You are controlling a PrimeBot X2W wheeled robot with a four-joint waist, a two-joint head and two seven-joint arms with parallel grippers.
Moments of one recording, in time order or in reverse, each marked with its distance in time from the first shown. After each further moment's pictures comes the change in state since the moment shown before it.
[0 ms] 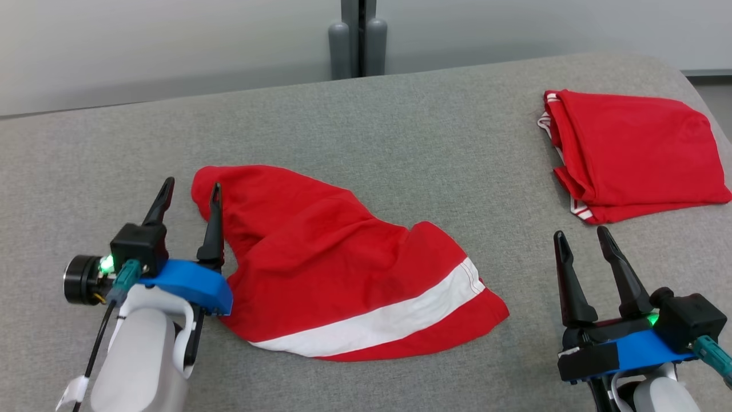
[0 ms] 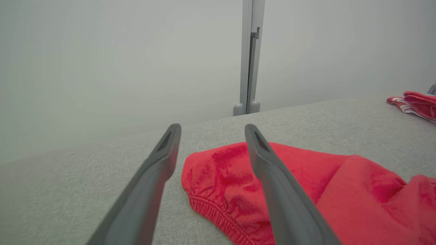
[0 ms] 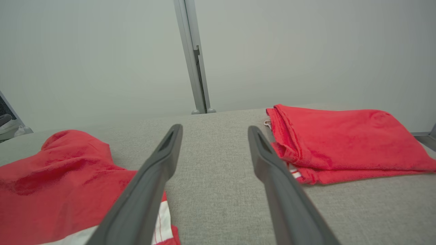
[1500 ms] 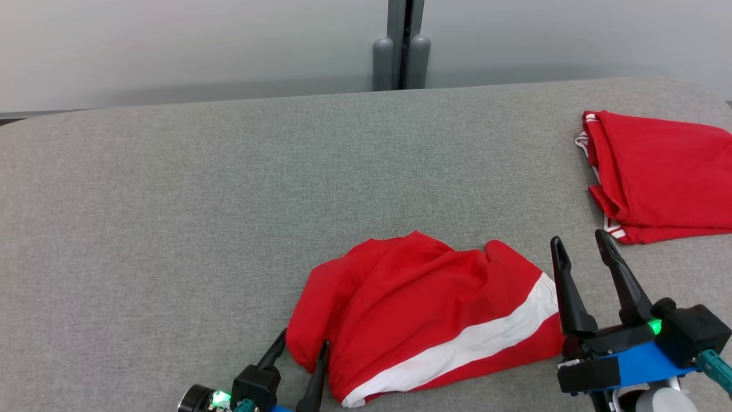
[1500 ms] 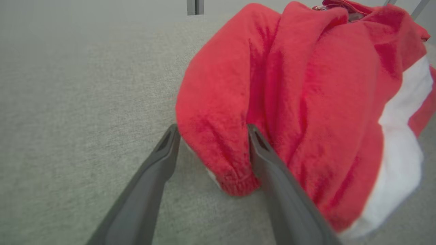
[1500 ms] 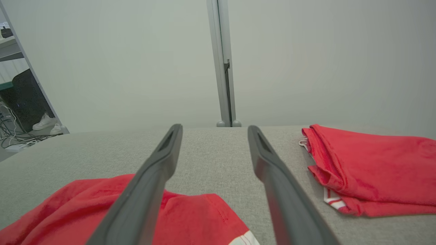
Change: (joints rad) left arm 0.387 -0.100 -0.213 -0.099 0.028 -0.013 0.000; right arm 0.051 -0.012 0.024 -0.090 -0.010 0.000 0.000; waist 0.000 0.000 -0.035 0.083
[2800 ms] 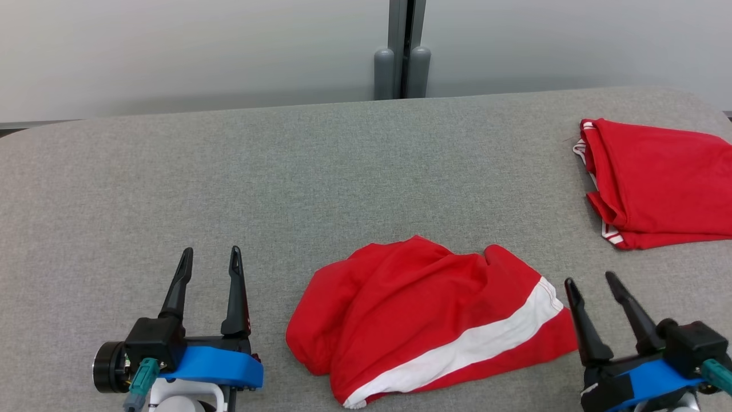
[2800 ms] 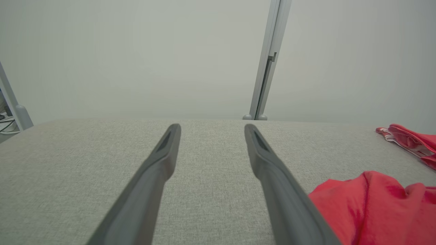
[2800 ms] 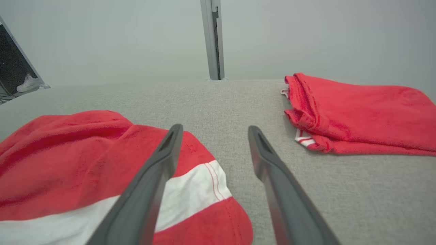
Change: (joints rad) left arm -0.035 0.000 0.227 -0.270 -0.079 0.088 0.000; right arm 0.021 -0.134 0.058 0.212 0.086 0.000 0.001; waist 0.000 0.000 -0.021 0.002
